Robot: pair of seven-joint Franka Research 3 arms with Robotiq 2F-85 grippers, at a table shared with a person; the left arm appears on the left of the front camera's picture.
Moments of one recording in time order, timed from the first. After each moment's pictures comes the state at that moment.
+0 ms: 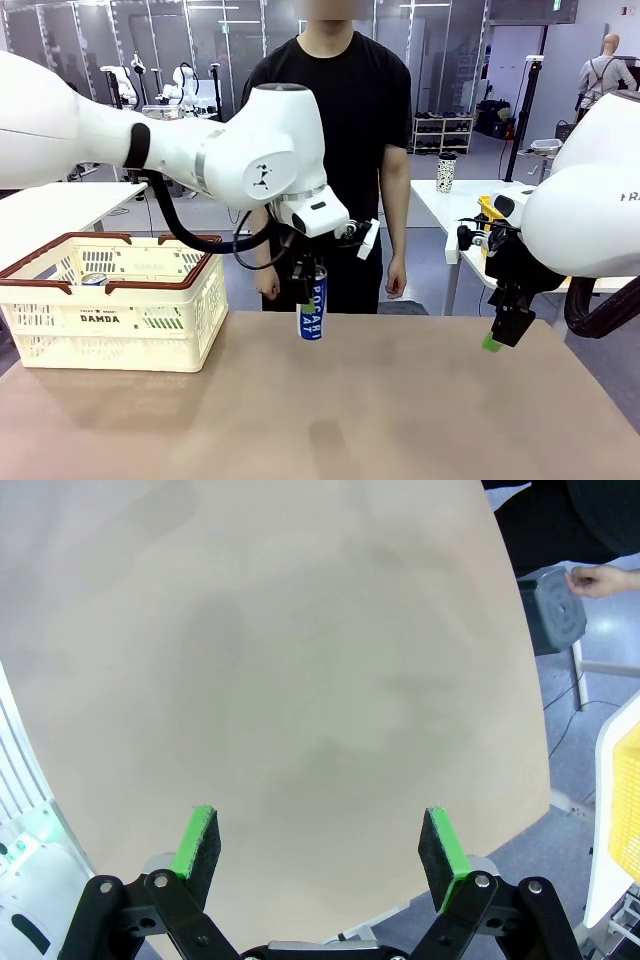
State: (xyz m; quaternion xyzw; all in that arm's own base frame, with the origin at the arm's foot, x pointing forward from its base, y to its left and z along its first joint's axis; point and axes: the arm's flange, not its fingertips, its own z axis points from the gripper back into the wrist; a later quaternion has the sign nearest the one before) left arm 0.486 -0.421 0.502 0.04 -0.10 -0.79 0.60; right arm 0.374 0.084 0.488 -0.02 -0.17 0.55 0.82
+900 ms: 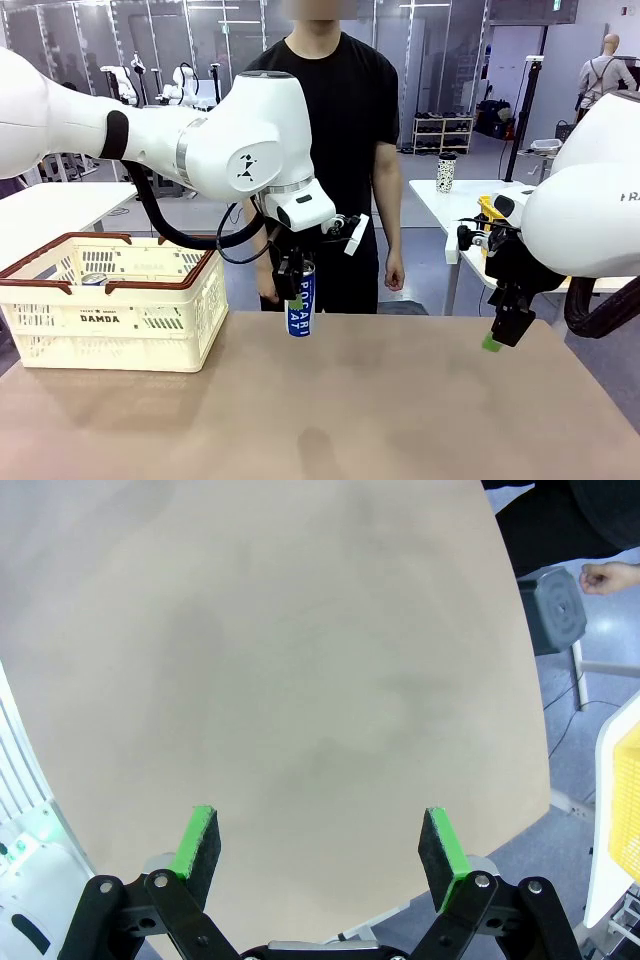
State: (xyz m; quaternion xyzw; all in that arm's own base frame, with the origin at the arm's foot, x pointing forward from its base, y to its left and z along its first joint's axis) left arm 0.477 -0.408 0.511 0.05 -0.10 -0.80 0.60; right arm 0.374 0.084 0.488 -0.02 -0.17 0.55 0.82
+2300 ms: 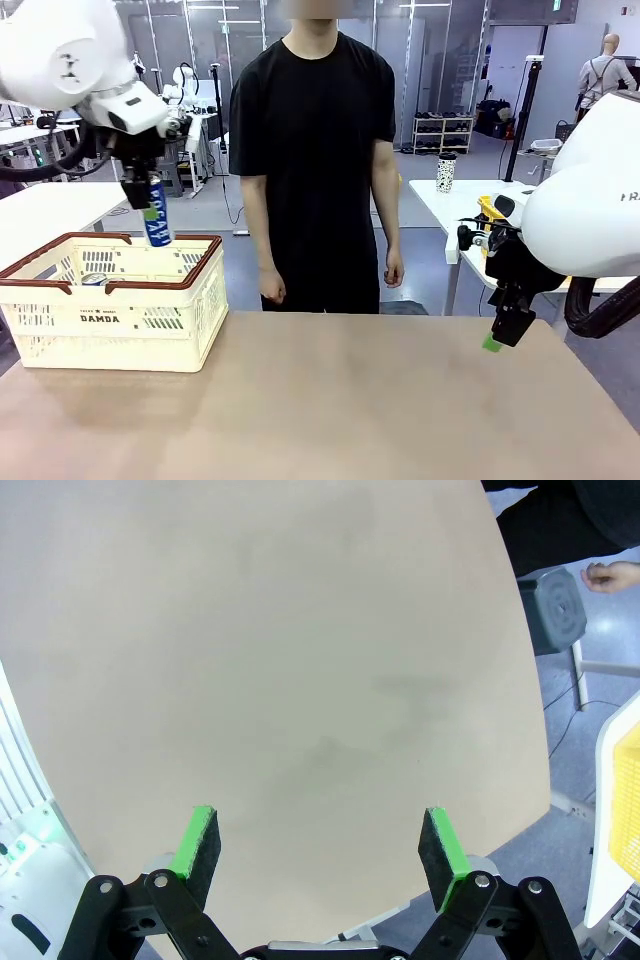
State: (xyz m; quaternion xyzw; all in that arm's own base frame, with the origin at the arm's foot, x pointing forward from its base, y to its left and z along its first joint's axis) left arm 0.542 -0.136 0.630 0.12 -0.16 -0.63 0.76; right arm 0.374 0.083 0.488 -0.02 -0.17 0.55 0.82
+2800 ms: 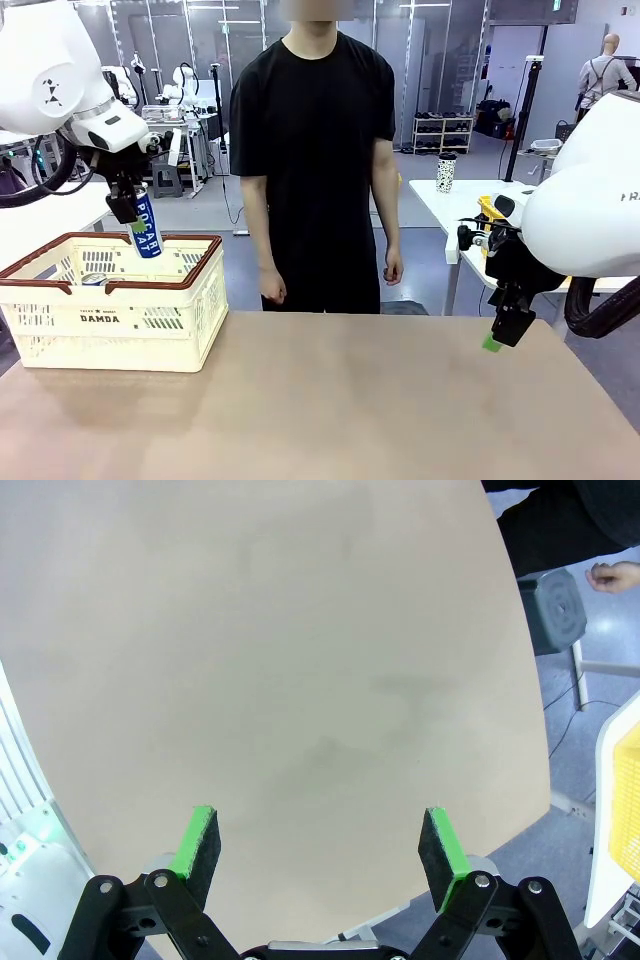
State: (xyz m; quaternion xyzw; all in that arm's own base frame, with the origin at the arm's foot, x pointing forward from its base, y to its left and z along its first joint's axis) left arm 0.547 -0.116 0.603 0.11 -0.16 -0.63 0.75; right arm 0.374 0.083 0.488 -0.02 -0.17 0.55 0.82
